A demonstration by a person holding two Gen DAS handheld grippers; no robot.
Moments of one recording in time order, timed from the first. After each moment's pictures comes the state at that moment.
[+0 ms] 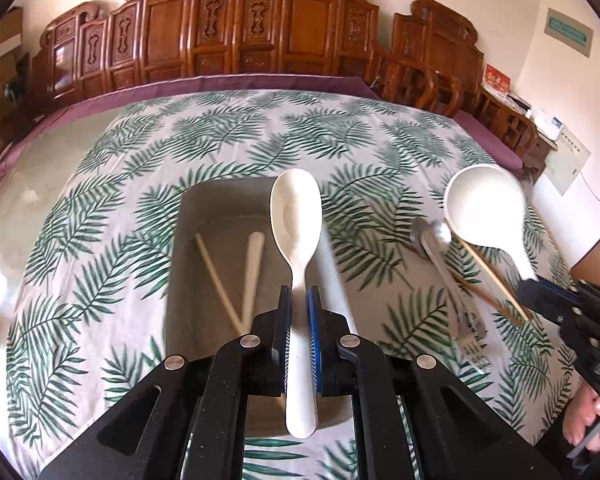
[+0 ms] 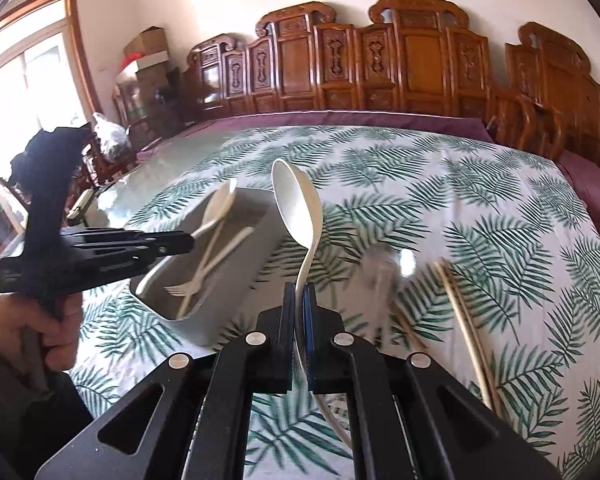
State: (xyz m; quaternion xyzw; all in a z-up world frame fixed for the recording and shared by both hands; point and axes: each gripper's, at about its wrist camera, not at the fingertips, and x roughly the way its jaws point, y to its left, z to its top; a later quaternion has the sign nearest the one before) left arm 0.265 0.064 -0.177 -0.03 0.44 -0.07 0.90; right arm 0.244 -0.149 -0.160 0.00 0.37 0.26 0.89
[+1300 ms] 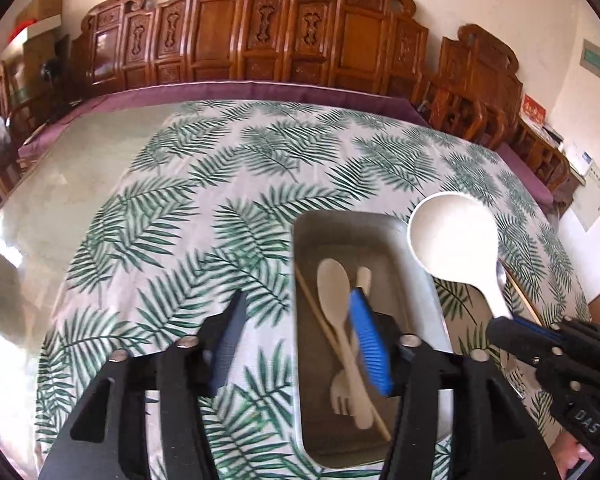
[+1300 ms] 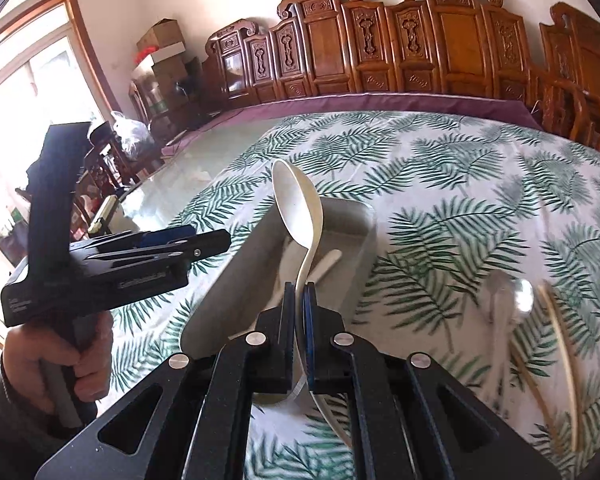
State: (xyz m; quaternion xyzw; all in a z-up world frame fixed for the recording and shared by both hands) left arm 0.280 0.141 -0.164 -0.06 0.42 -0.01 0.91; right arm 0.281 -0.046 -0.164 0.03 0.41 0.30 0.86
